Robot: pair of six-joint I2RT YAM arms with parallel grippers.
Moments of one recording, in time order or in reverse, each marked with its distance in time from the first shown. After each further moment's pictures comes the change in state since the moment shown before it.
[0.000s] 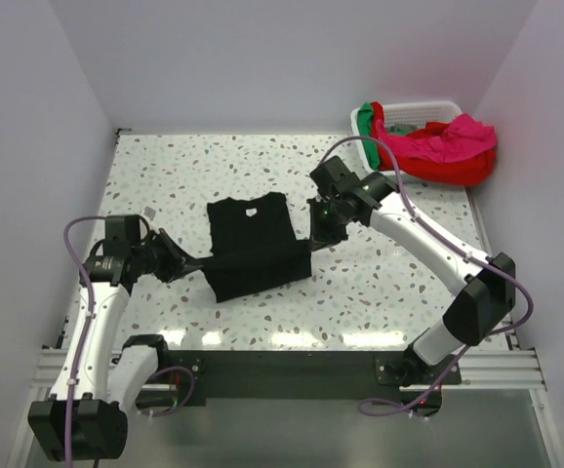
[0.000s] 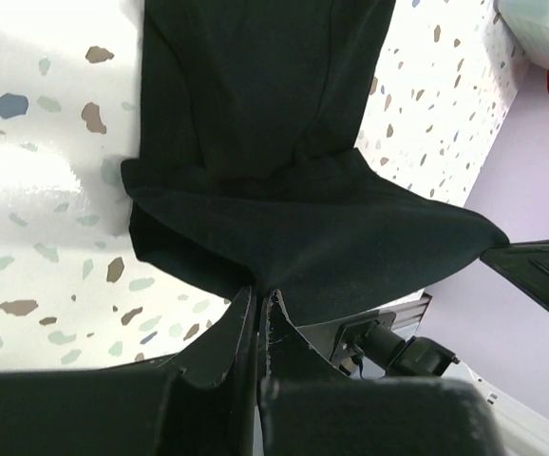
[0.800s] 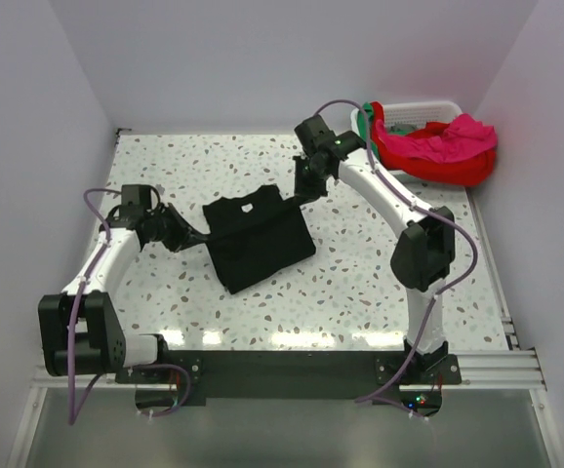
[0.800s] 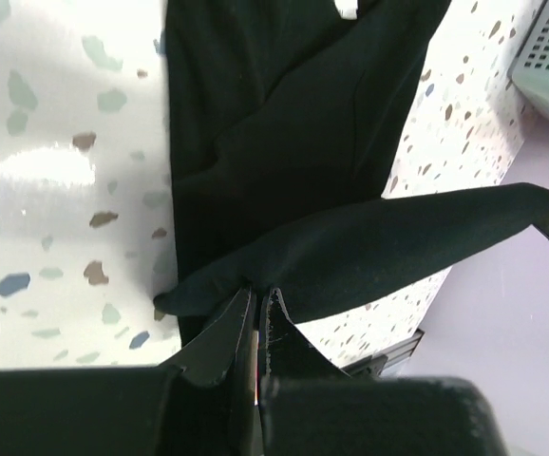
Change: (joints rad) left arm 0.011 0.449 0.065 0.318 0.013 0.003; right arm -0.116 0.442 0.471 0.002 0.035 -0.036
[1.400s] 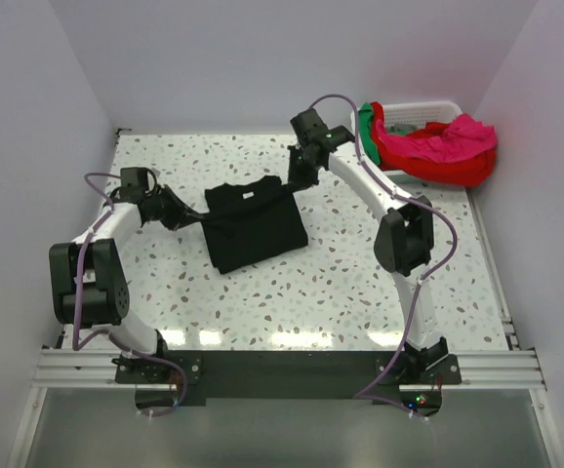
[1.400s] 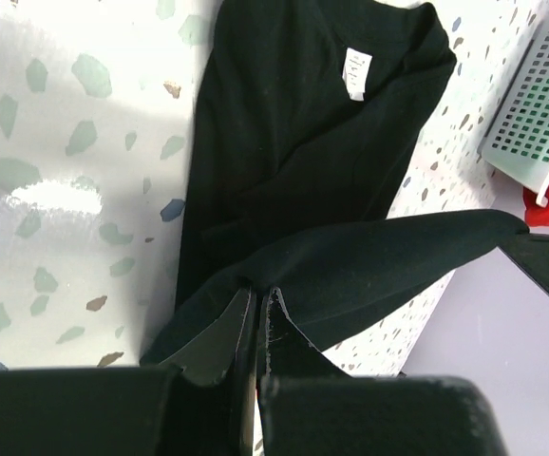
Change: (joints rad) left arm 0.062 0.307 0.159 0.185 0.023 -0.005; right arm -0.043 0.238 0.240 0.058 -0.008 -0.011
